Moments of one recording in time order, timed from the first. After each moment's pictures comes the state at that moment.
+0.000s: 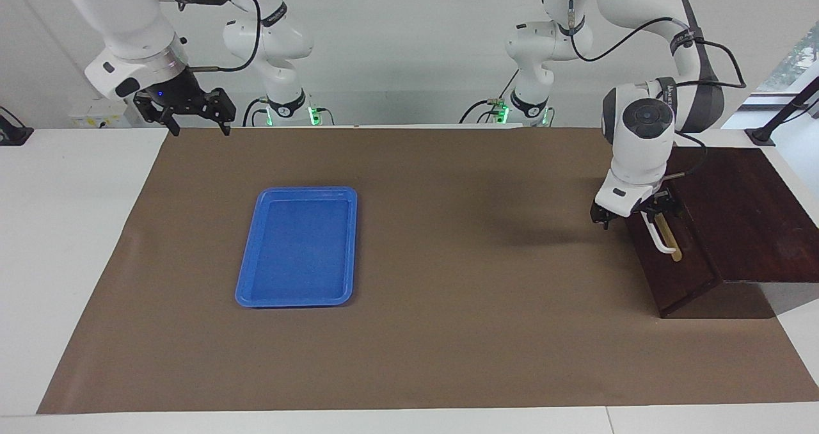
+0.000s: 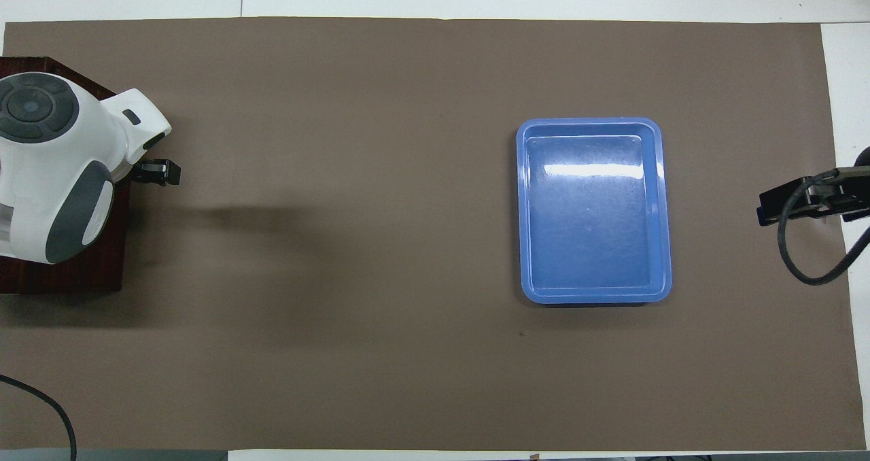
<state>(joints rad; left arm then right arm) -0.06 0.15 -0.06 -1.92 0.41 2.06 -0.18 -0.05 -0.04 0.05 -1.60 -0.03 1.43 -0.02</state>
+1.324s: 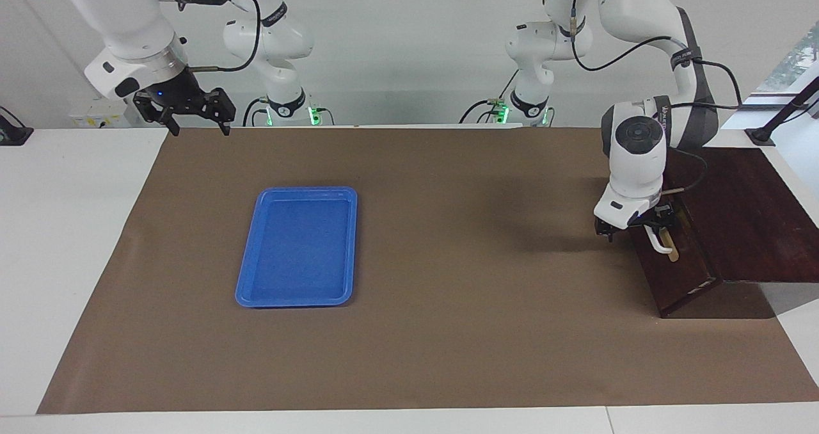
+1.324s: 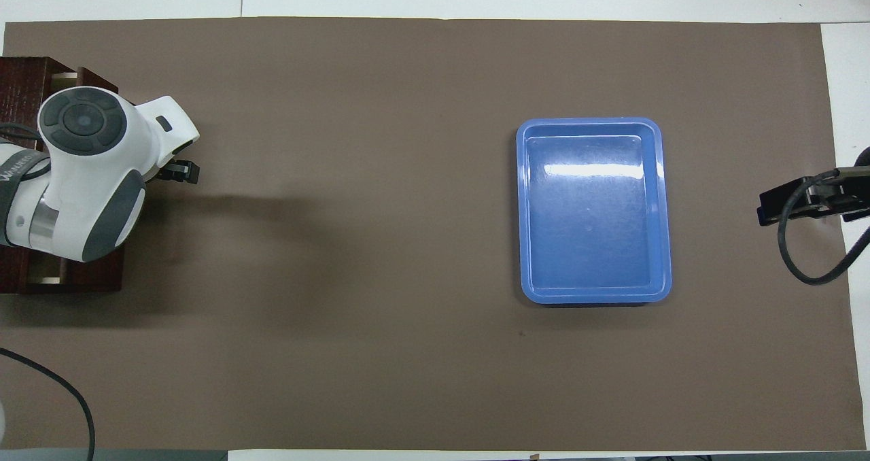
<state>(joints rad) -0.10 0.19 -0.06 -1.94 0.46 2.14 -0.18 -0.05 -0.04 0.05 -1.60 -0.03 1.43 -0.02</state>
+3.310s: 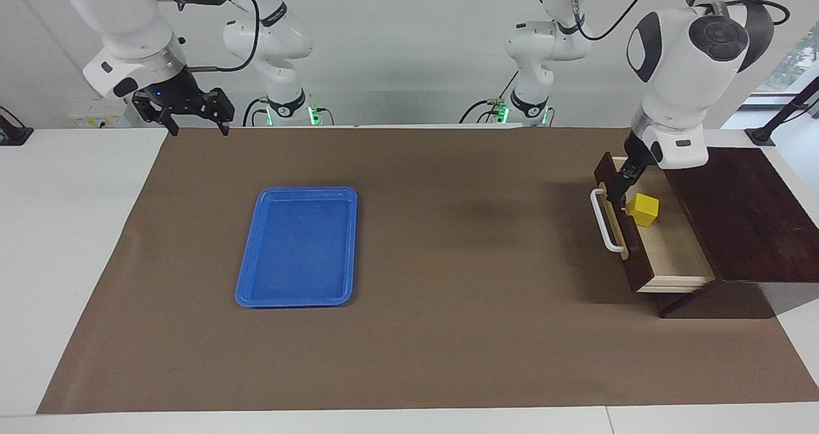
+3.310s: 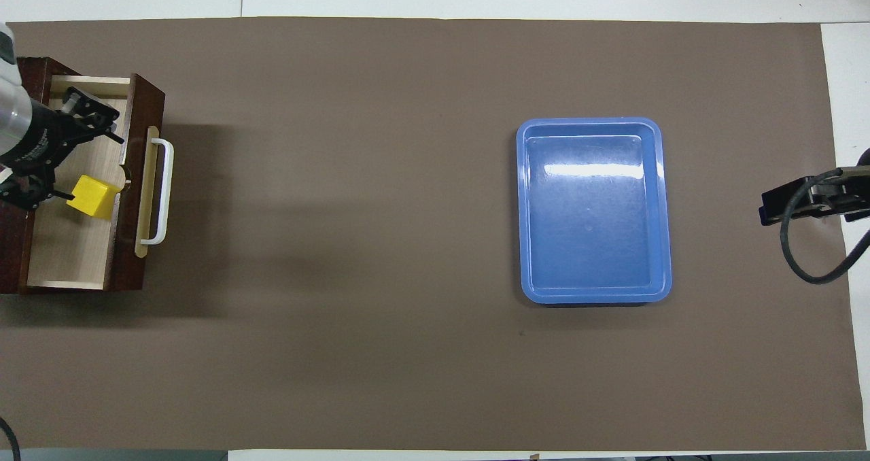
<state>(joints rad) -0.01 0.10 -0.04 -1.64 0.09 1.70 -0.99 -0.05 -0.04 0.05 -1.60 -0.03 1.43 -0.02</state>
